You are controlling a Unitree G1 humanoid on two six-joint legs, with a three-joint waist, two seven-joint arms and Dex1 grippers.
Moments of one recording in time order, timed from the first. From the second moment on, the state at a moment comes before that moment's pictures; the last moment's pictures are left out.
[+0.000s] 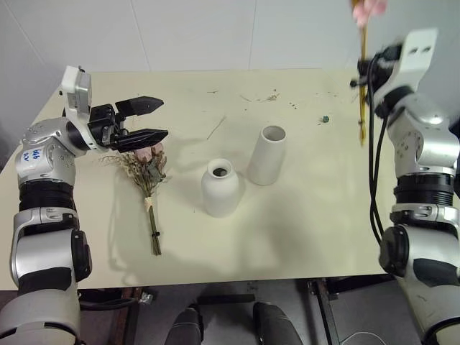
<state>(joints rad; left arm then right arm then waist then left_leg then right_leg) -1.05 0.72 0.19 0.77 -0.48 0.20 -1.50 -1.14 -0.48 -0.26 0.46 0.24 0.23 0.33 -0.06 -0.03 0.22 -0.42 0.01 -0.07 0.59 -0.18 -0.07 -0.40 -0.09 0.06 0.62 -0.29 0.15</state>
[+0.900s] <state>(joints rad) -0.93 0.77 0.26 0.62 -0.49 0.27 -1.46 -1.01 -0.16 -0.16 0.31 0.40 0.02 0.49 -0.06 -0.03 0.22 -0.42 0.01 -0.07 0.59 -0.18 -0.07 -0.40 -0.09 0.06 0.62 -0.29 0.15</state>
